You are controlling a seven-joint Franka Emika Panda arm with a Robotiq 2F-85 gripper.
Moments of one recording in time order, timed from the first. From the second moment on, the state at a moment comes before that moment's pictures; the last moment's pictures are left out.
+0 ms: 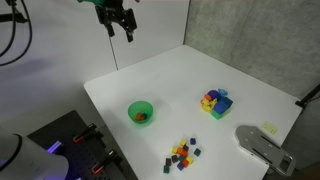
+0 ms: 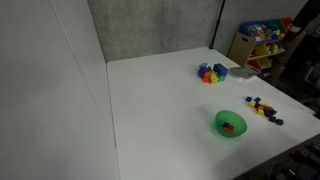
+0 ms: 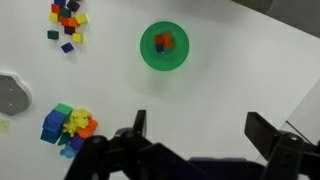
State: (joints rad) arm 0.06 -0.45 0.03 -2.30 0.00 1.94 -0.11
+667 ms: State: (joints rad) arm -0.02 -0.14 -0.09 -2.36 0.02 2.28 -0.18
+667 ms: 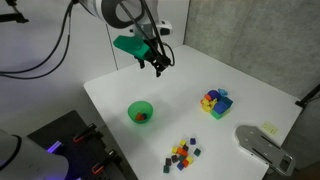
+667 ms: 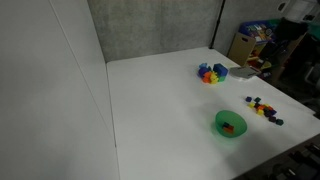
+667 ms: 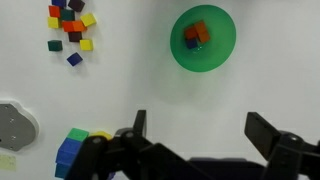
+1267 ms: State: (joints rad) arm -0.11 0.12 -0.13 -2.38 0.02 2.47 -0.21
